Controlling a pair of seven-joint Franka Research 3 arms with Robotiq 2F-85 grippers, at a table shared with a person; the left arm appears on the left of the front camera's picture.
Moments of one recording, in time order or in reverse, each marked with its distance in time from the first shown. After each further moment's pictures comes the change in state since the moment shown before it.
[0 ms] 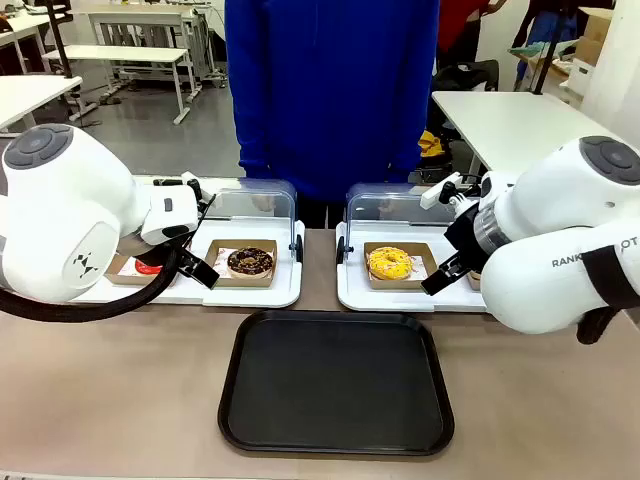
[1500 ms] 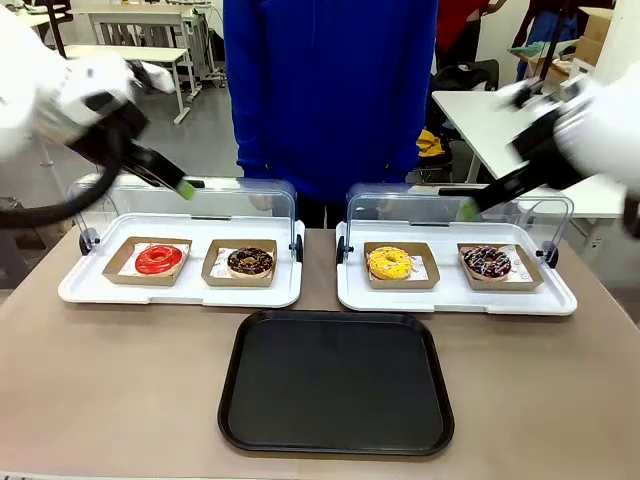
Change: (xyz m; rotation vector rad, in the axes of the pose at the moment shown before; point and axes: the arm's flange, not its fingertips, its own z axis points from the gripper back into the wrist) left arm 0.060 0.098 0.130 -0.260 -0.140 -0.004; right arm 0.022 -0.109 0.135 0.190 -0.171 -0.129
